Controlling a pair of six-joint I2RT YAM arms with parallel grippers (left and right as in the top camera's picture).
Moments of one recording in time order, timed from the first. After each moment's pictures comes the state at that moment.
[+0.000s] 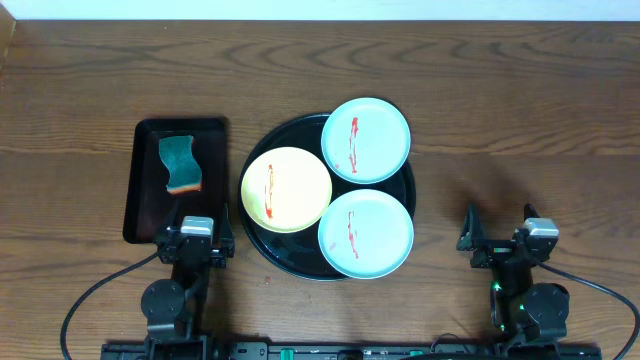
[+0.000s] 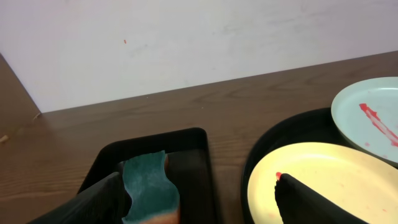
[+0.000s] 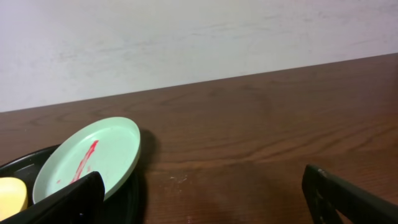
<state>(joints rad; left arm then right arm) 0.05 0.01 0.01 -0.10 0.10 0.17 0.09 0.01 0.02 -0.09 0.06 0.17</state>
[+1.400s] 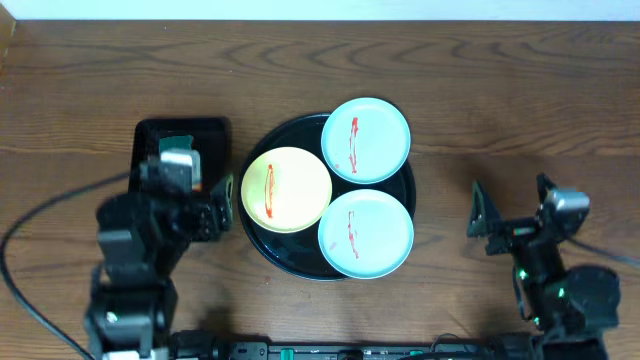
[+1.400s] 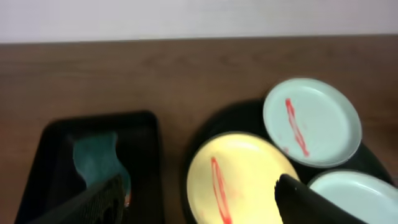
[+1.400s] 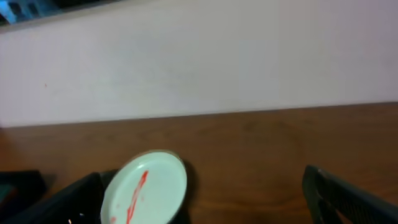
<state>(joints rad) 0.05 0.71 0.79 -0.60 0.26 0.03 0.09 0.36 0.49 -0.23 -0.09 0.17</state>
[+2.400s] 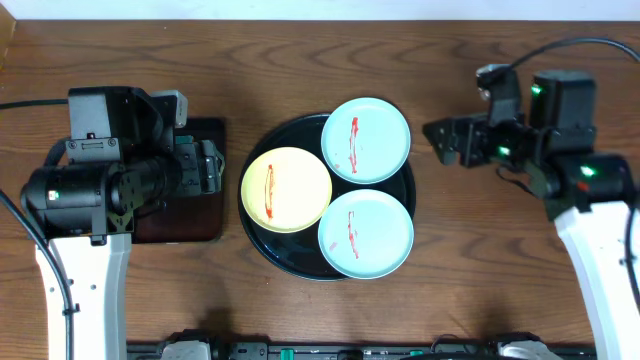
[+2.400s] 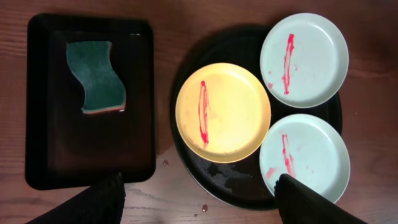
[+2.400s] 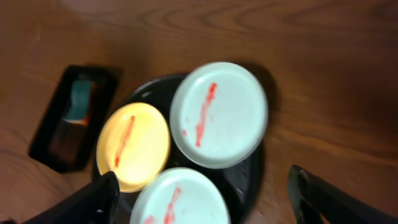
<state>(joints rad) 0.05 1.23 1.52 -1.33 0.23 -0.05 0.12 1.31 1.28 -0.75 -0.46 0.13</state>
